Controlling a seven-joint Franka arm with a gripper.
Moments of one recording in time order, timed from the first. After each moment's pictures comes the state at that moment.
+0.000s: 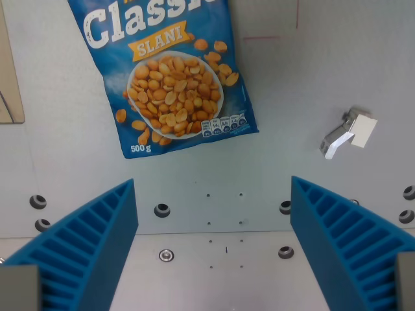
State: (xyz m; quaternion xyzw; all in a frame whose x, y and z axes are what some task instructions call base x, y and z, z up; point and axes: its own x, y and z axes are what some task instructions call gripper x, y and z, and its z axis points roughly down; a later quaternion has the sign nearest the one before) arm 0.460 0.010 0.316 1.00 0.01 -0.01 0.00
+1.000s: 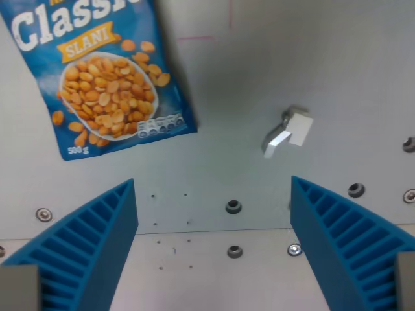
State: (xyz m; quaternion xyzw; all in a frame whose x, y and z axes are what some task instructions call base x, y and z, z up) arm 0.457 -0.055 0.317 1.00 0.00 -0.01 0.00
